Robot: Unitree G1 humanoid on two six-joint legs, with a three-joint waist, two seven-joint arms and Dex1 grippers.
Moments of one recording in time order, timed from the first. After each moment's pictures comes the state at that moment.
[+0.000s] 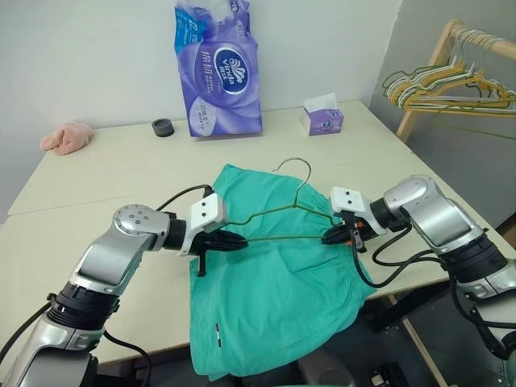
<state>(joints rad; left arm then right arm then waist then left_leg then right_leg) -0.43 0.76 -0.15 -0.10 -0.30 0.49 -1.20 -0.76 -0.73 0.45 0.04 0.10 0.65 1.38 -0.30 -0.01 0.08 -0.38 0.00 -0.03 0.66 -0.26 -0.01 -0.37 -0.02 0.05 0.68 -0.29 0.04</state>
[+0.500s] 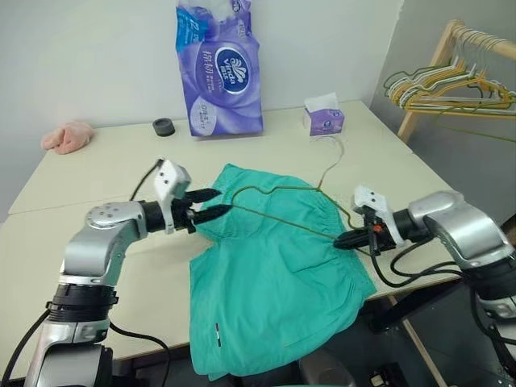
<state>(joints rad) -0.42 0.69 0.11 0.05 -0.40 0.51 -0.99 -0.54 -0.82 0.23 -0.13 0.28 0.92 1.28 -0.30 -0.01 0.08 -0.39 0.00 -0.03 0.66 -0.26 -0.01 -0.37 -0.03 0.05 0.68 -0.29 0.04</state>
